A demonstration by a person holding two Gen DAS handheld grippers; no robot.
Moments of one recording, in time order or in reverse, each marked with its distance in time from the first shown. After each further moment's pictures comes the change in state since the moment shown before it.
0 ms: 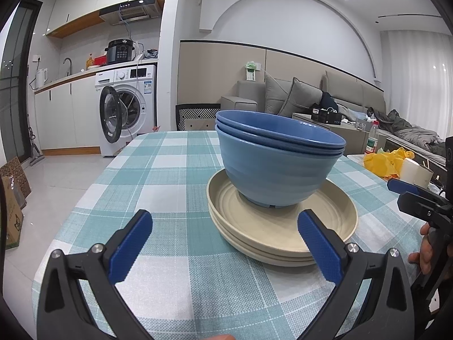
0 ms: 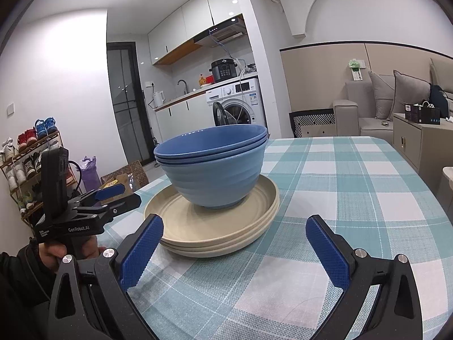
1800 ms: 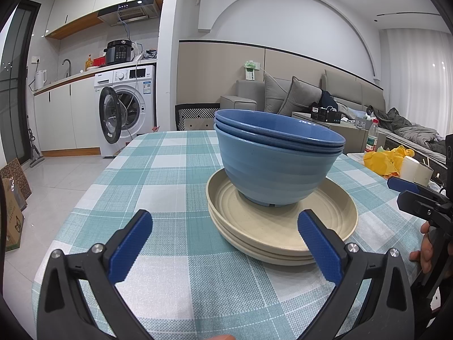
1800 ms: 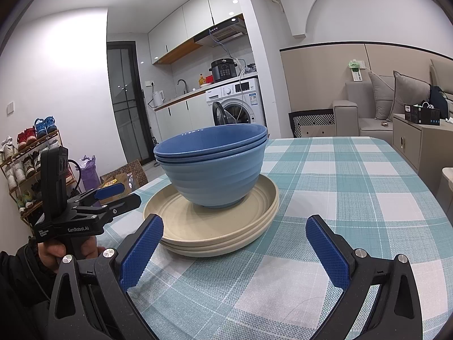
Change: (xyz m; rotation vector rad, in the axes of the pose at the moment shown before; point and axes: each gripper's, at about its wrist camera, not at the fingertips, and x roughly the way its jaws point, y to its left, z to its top) left arm -0.001 -0.001 -0.001 0.005 0.001 0.000; right arm 0.001 0.001 0.000 -0.004 -0.001 -0.003
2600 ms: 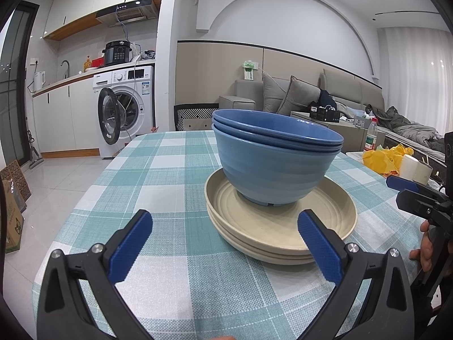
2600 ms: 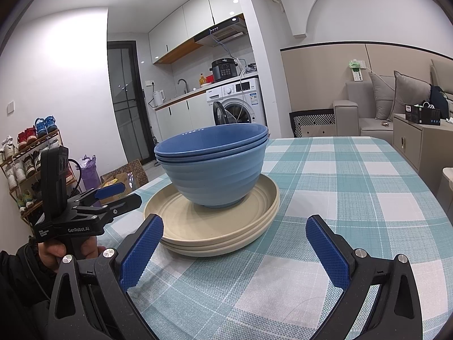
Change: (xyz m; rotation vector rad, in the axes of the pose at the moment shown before) left arm 0.000 -0.001 0.000 0.007 -0.001 -0.002; right arm 0.000 0.000 0.000 0.000 0.001 0.001
